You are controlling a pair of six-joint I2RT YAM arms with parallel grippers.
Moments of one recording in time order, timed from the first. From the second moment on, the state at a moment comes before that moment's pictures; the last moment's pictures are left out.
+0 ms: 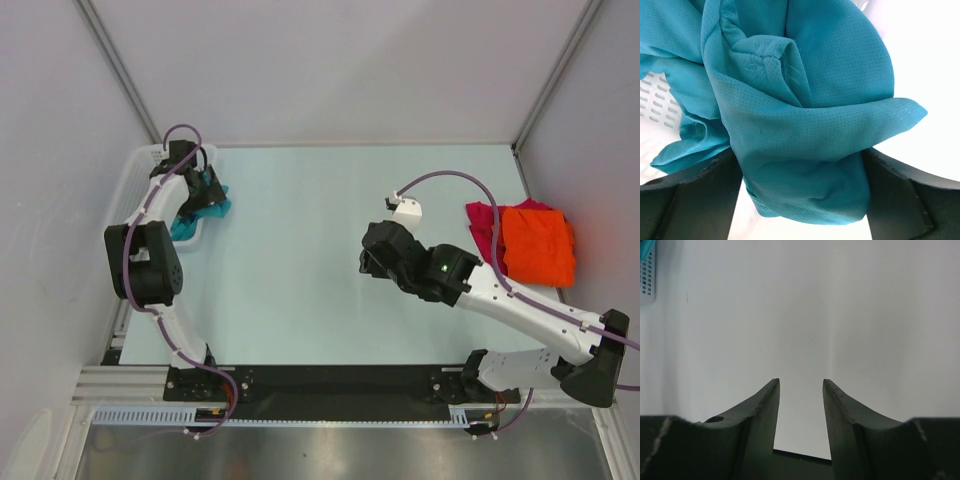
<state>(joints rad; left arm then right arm) 0.09 1.88 1.52 -0.66 -0.13 -0.34 1.02 1.21 1.19 -0.76 0.55 0.88</state>
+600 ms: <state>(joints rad) 0.09 1.82 1.52 -0.66 -0.15 -0.35 1.02 1.21 1.18 -0.74 0.53 0.88</state>
